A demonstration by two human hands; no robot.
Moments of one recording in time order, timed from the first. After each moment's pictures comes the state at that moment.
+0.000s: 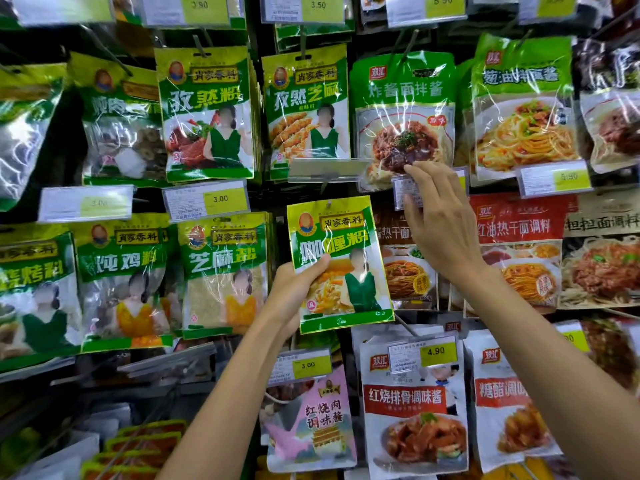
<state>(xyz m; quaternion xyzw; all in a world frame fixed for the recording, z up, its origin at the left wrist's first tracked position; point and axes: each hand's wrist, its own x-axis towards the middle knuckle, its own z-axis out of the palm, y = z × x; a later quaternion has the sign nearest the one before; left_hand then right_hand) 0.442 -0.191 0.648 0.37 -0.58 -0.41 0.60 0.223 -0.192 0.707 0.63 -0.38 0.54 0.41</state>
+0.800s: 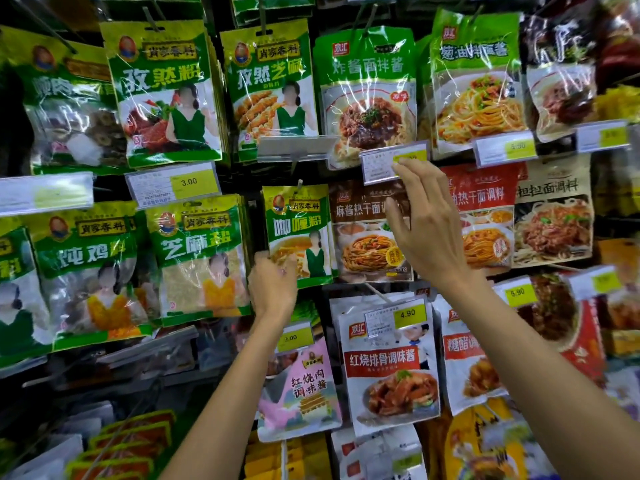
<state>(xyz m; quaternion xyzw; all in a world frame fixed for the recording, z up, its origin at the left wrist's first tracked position) 0.429 -0.185 0.625 0.60 -0.56 -0.07 0.56 0.224 -0.148 0.668 0.62 -0.39 0.57 0.39</state>
